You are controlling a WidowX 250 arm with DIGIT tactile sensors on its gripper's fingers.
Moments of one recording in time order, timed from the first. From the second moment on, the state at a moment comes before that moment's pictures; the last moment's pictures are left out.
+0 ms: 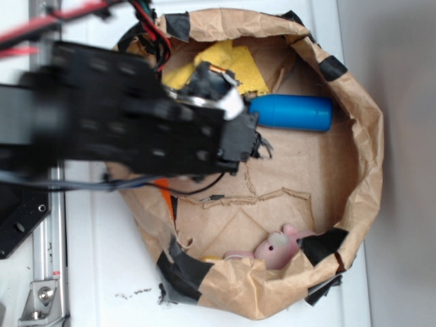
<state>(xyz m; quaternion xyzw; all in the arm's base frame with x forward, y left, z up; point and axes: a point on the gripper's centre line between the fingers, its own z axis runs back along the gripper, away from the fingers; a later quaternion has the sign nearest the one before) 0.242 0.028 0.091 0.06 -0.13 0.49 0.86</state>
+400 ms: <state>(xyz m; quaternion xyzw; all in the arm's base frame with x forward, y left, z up) 0.240 0.016 0.132 0.02 -0.13 0.45 0.88</state>
